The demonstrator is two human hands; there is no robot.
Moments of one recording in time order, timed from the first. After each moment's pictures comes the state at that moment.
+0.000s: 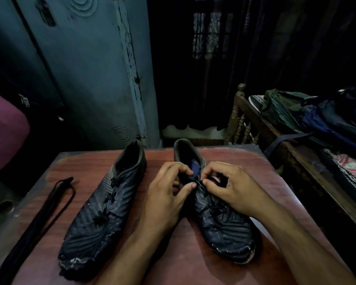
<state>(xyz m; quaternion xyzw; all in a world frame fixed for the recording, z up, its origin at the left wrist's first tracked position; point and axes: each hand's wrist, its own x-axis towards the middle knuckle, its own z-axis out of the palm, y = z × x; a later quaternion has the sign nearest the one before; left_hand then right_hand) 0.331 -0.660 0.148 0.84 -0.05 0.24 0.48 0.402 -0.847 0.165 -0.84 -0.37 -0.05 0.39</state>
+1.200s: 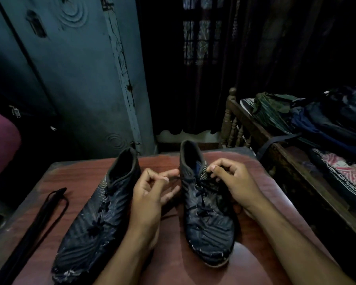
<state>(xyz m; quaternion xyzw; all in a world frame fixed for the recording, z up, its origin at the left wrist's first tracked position) 0.331 -0.663 0.161 0.55 0.08 0.16 0.82 0.421 -0.854 0.149 -0.76 -0.20 -0.02 0.62</state>
